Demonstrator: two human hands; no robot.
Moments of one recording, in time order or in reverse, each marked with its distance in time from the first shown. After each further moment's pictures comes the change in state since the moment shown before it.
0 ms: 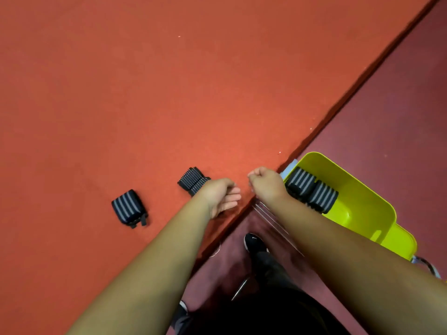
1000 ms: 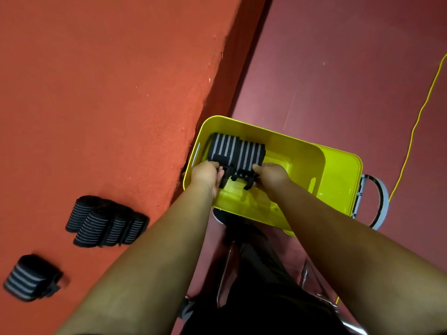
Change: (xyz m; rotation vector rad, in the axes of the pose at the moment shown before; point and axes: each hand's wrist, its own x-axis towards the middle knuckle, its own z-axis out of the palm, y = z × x) left_hand 0.167 -0.045 0.233 -0.040 0.200 -0.165; right_hand 0.074 0.246 -0.121 0.852 0.168 0.655
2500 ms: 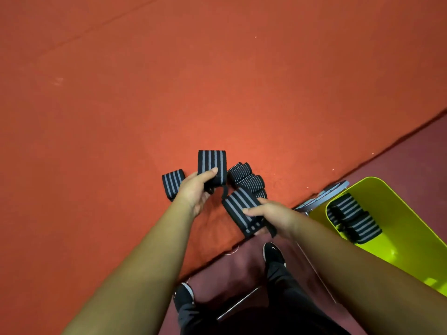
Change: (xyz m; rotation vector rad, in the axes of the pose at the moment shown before) left_hand -0.118 -0.008 -0.447 -0.551 0.012 0.441; right_hand -0.249 0.090 0.260 -0.881 -0.851 -0.101
